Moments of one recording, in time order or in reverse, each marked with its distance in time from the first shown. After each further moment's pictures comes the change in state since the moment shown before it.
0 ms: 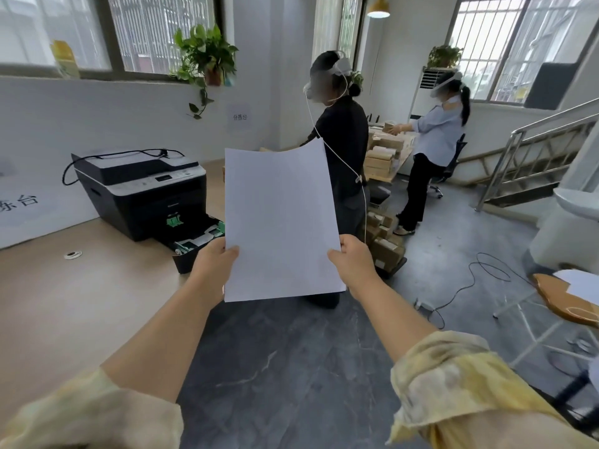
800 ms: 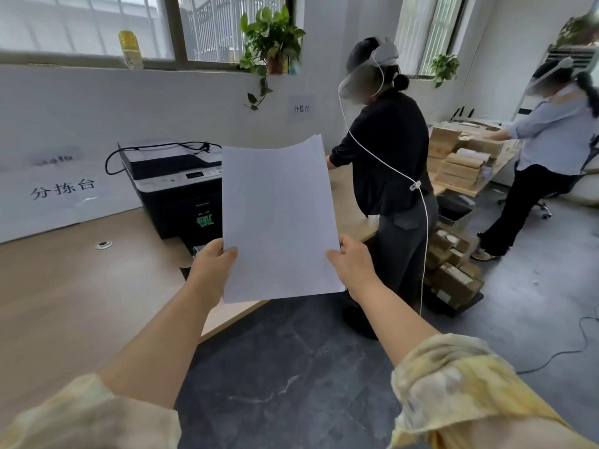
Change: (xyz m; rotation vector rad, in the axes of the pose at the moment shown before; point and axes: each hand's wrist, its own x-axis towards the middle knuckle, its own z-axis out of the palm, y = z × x) left_hand 0.165 -0.011 0.071 -0.033 0.260 -0.078; right_hand 0.235 0.048 0.037 0.127 -0.300 -0.025
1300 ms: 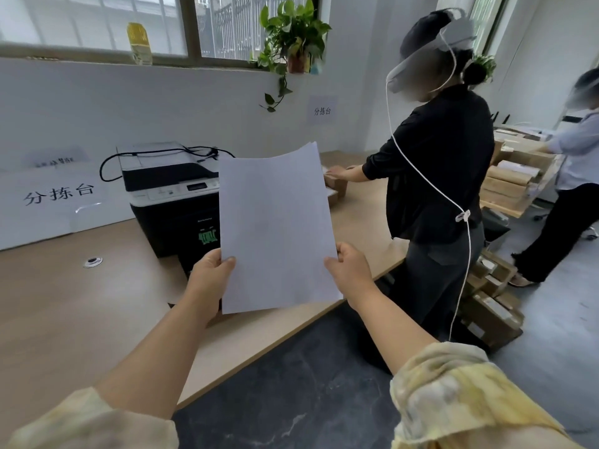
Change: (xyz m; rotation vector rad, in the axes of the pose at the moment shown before) left_hand 0.149 -0.010 0.018 -0.033 0.062 0.005; right_hand 0.161 0.016 0.045 -0.008 -0.096 -0.002
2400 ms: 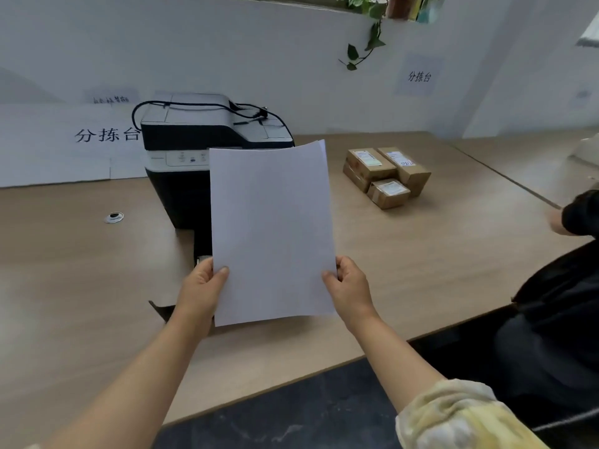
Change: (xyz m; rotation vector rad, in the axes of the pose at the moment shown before) left_hand 0.144 -0.076 0.034 -0.162 0.287 -0.047; right_hand 0.199 0.078 0.056 0.021 -0.338 -0.025
